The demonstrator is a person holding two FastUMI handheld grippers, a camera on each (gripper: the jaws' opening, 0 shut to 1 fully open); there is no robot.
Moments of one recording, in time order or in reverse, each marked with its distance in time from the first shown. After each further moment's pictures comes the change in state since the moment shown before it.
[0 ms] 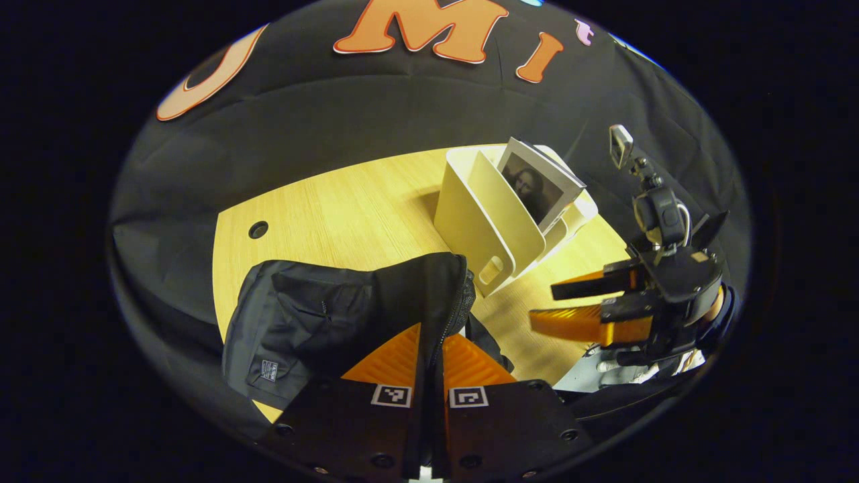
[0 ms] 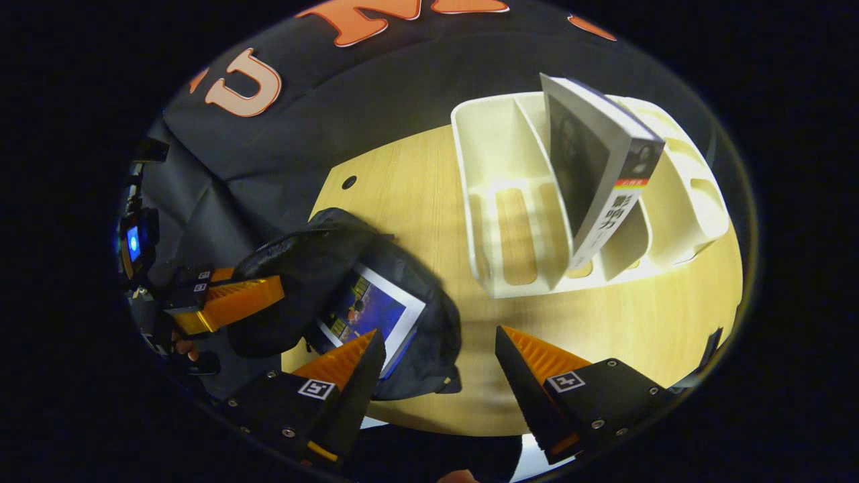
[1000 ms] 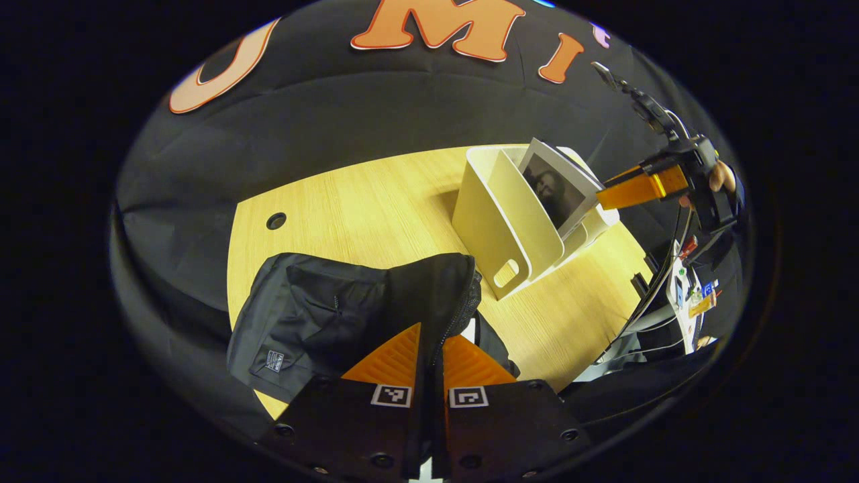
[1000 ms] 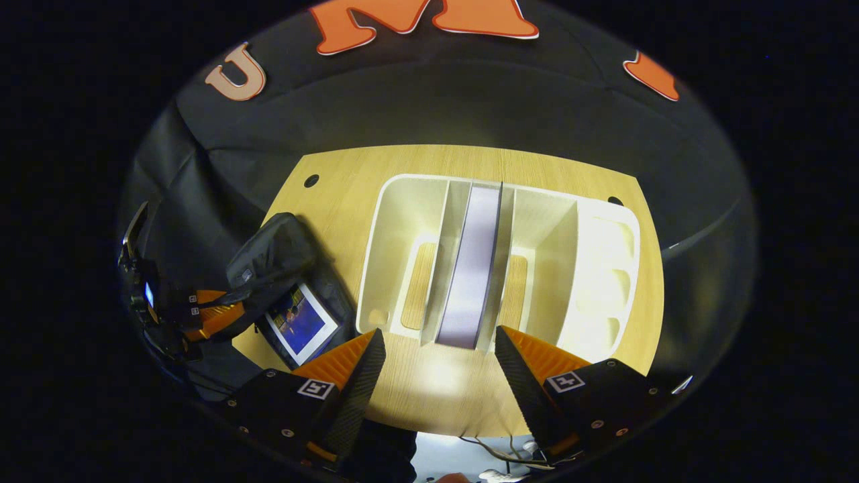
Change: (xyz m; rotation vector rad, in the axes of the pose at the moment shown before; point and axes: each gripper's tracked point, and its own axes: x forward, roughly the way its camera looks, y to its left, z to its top) left arm -0.001 0.005 0.000 -0.047 0.020 0.090; right arm -0.057 -0.105 0.137 -0.231 0.128 -0.162
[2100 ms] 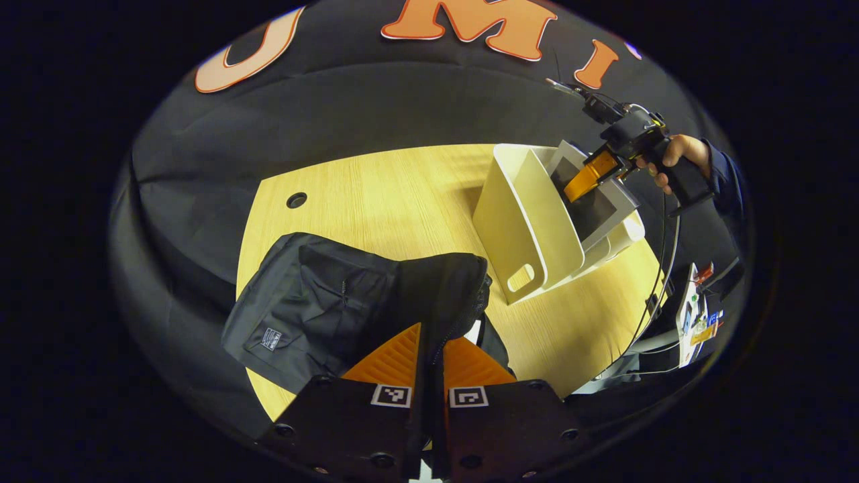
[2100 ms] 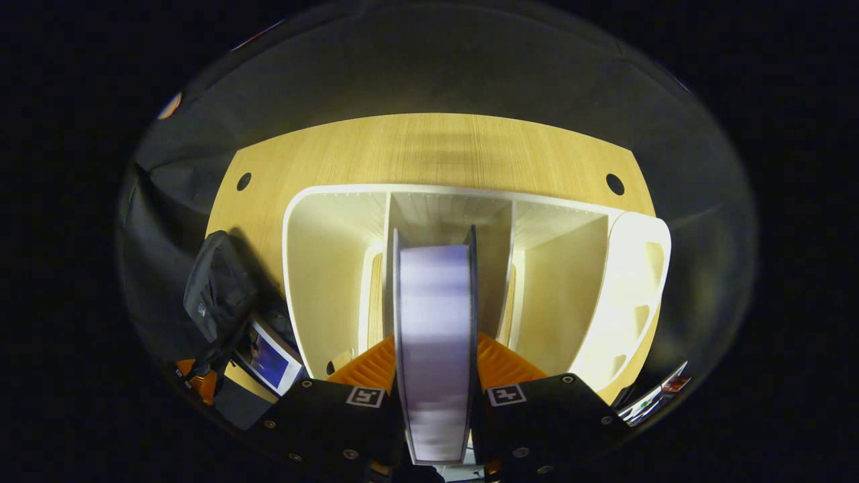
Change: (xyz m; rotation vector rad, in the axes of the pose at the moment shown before) left arm 0.009 -0.005 -0.002 -0.092 0.033 0.080; right arm 0.084 -0.031 0.034 0.111 0.186 -0.139
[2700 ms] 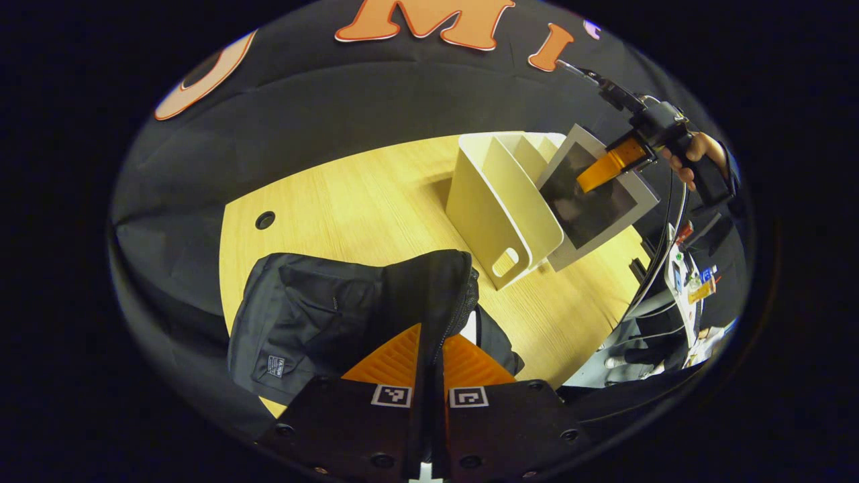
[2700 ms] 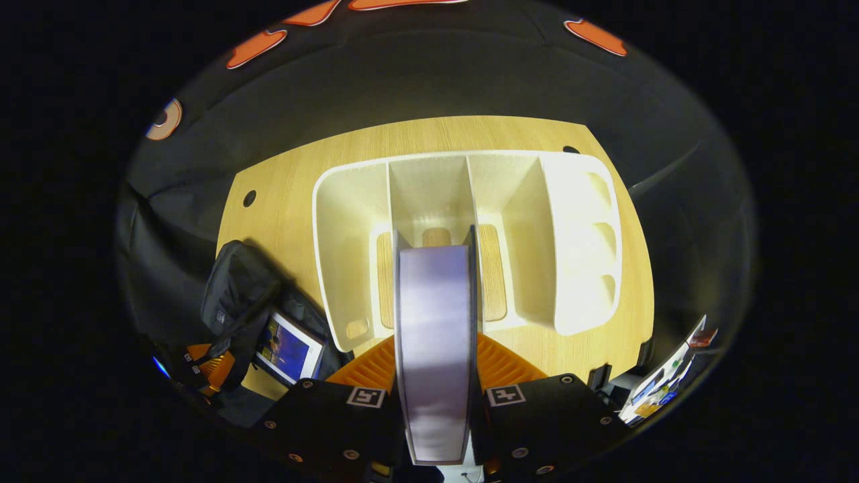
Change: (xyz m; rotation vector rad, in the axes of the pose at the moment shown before) left arm 0.000 0.007 -0.001 0.173 0.012 -0.129; right arm -0.056 0.011 -0.072 0.166 -0.054 -0.016
